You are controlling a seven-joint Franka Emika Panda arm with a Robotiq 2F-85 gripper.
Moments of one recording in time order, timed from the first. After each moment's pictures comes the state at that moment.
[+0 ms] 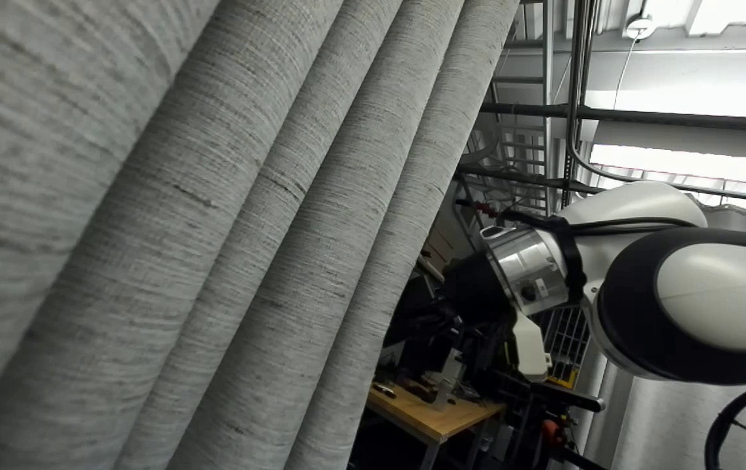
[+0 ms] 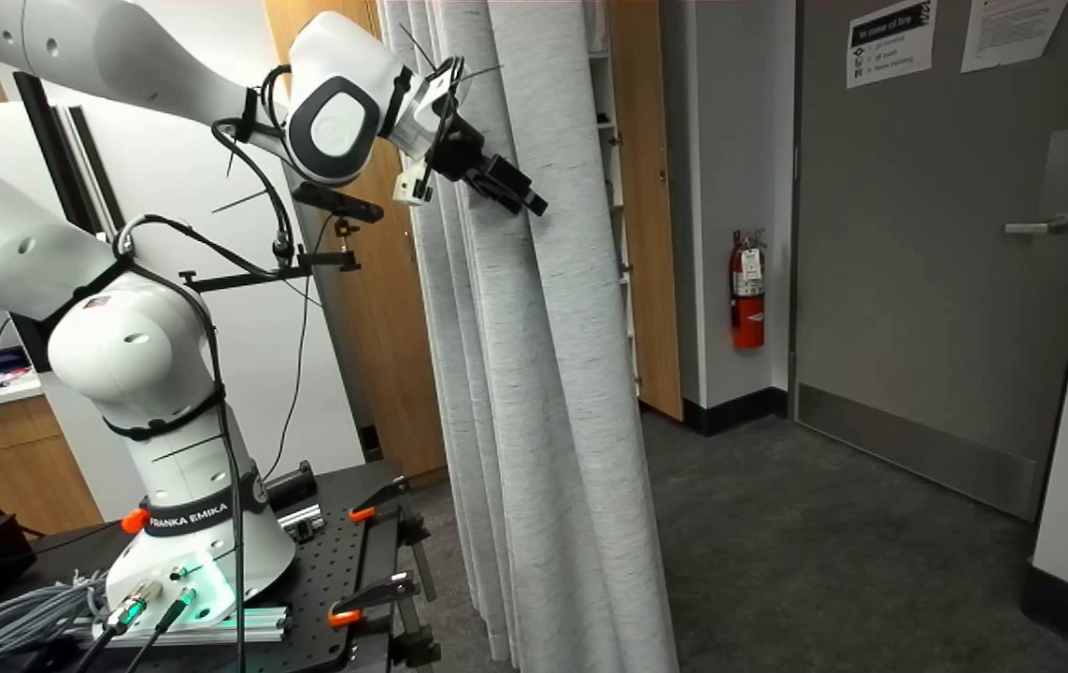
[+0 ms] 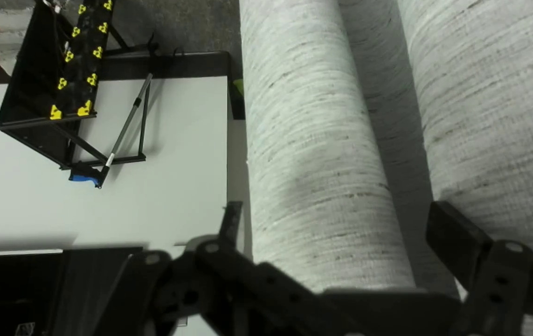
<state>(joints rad) 0.20 -0.66 0.04 -2.74 0.03 2.91 0.04</state>
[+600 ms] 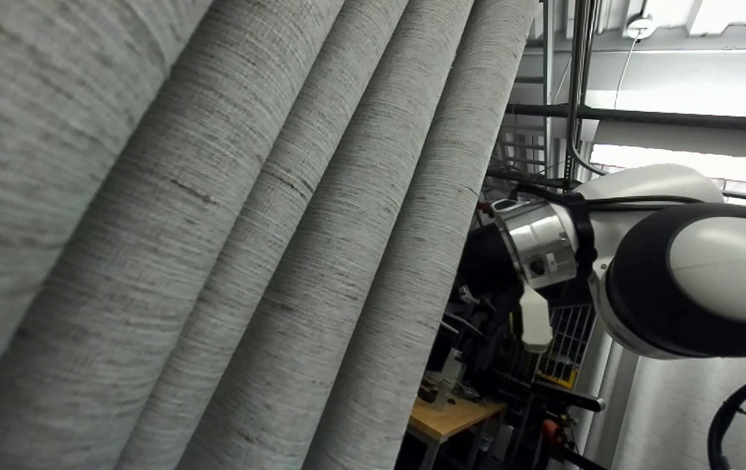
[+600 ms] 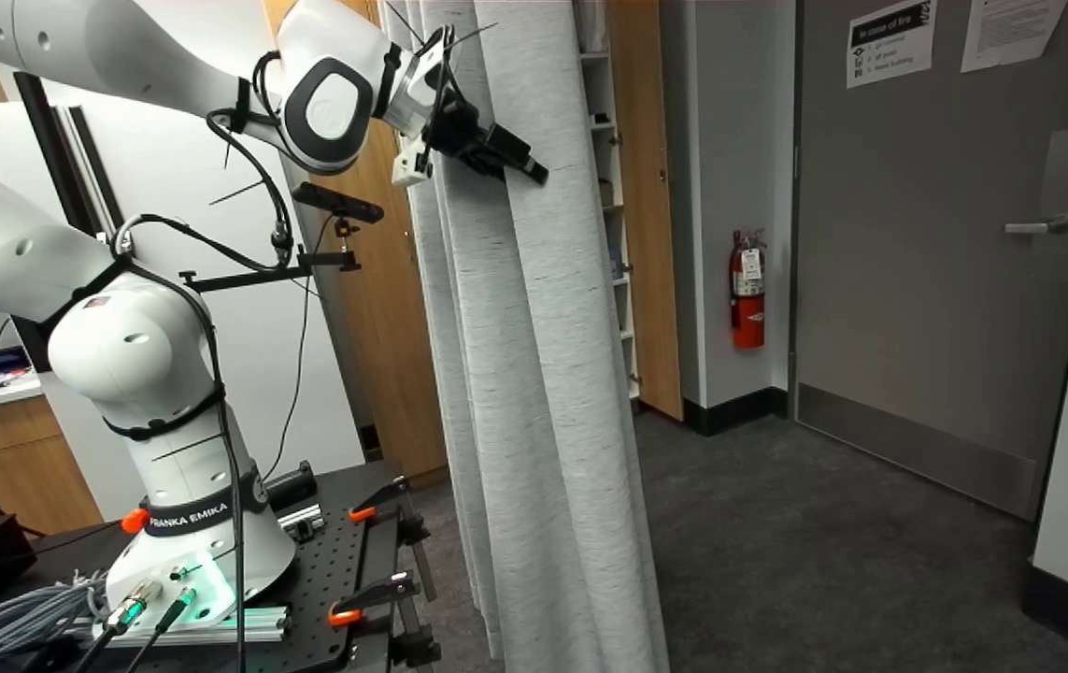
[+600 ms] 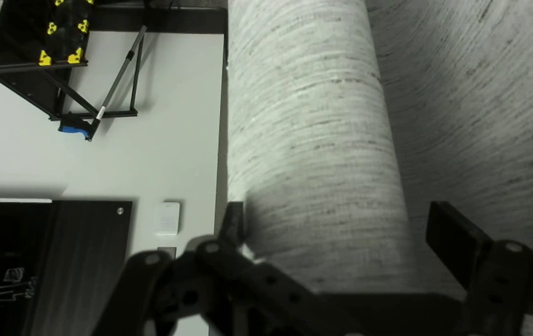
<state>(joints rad) 0.20 -0.68 0.05 -2.70 0.02 2.94 -0.01</state>
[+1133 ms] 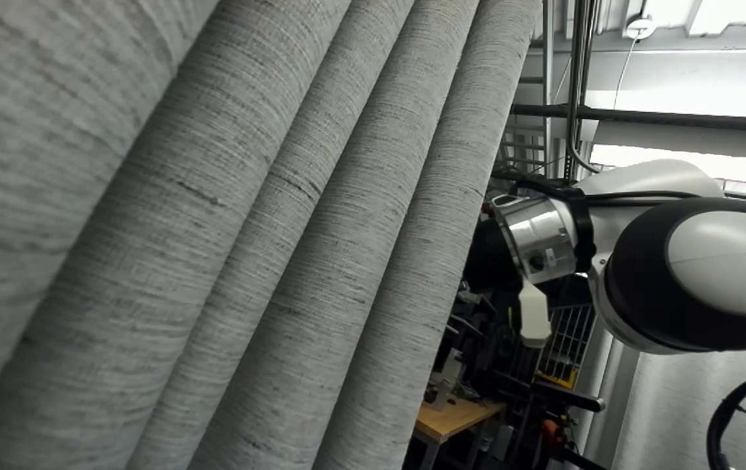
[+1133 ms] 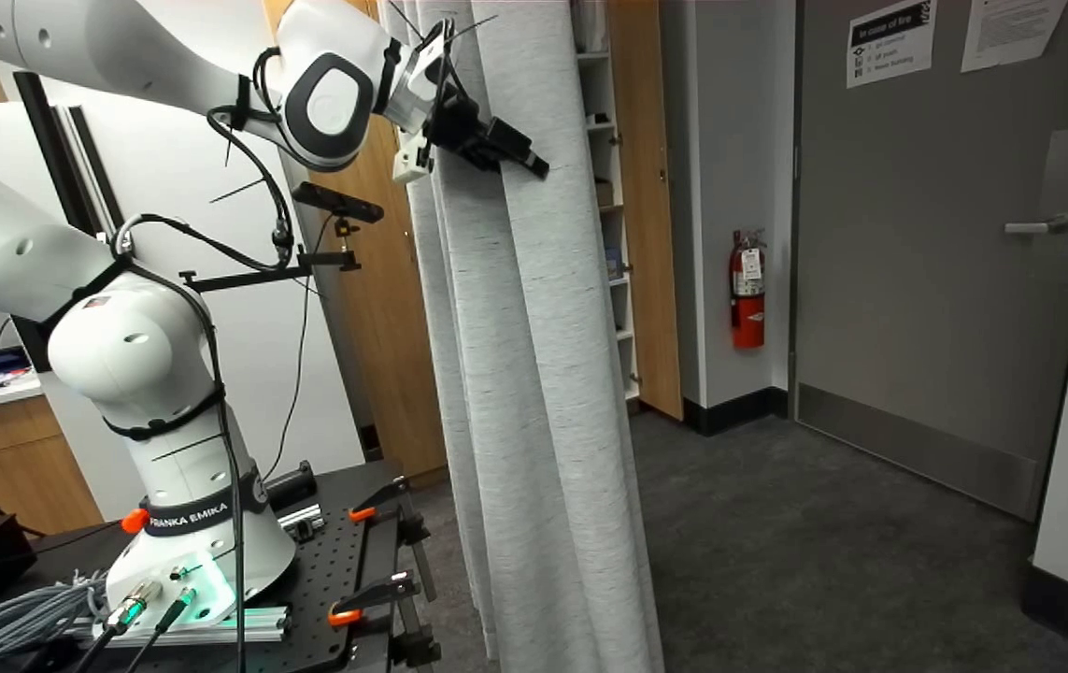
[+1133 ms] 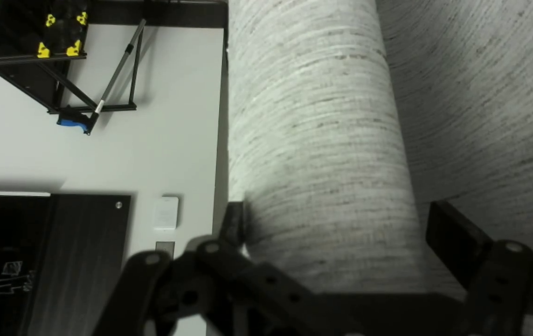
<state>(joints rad) 0.20 -0.68 0.05 -2.69 0.02 2.94 -0.01</state>
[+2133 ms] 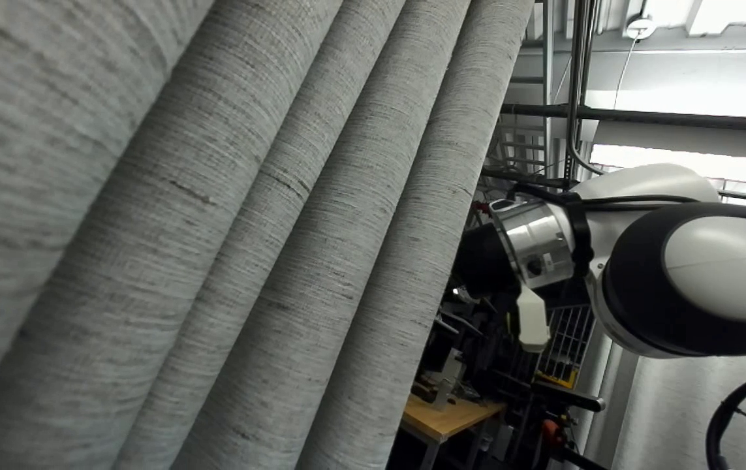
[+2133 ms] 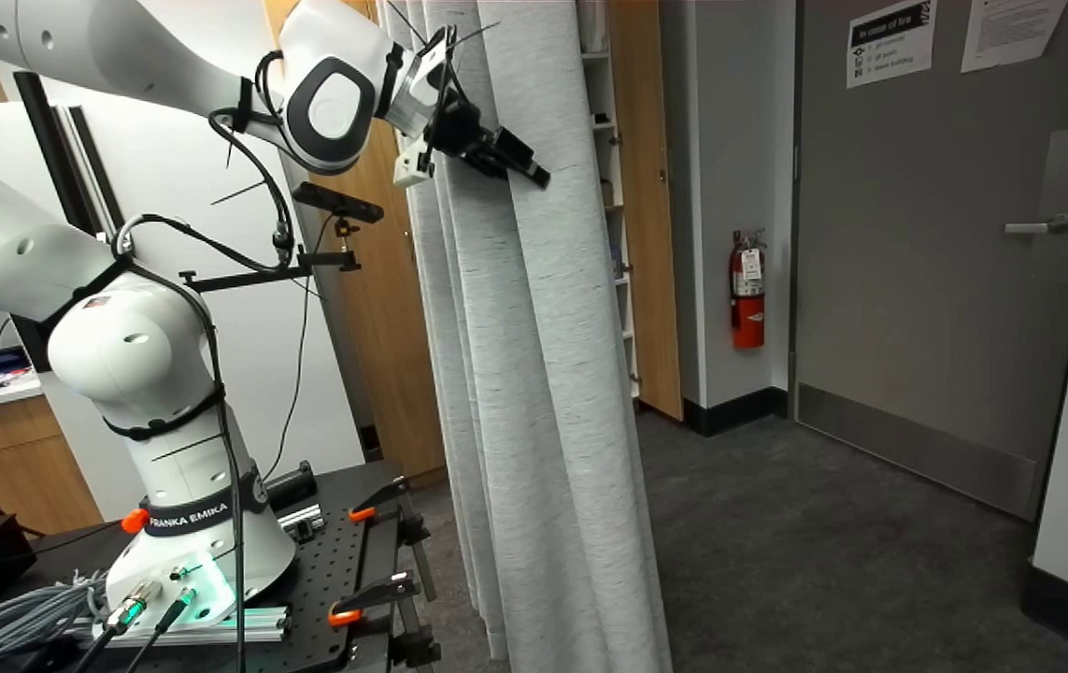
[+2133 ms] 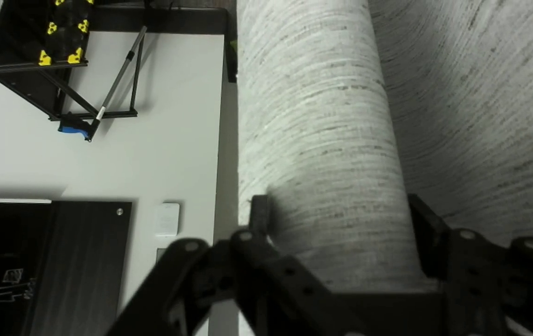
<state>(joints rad) 0.20 -0.68 0.05 -2.70 0.02 2.94 -0.01</state>
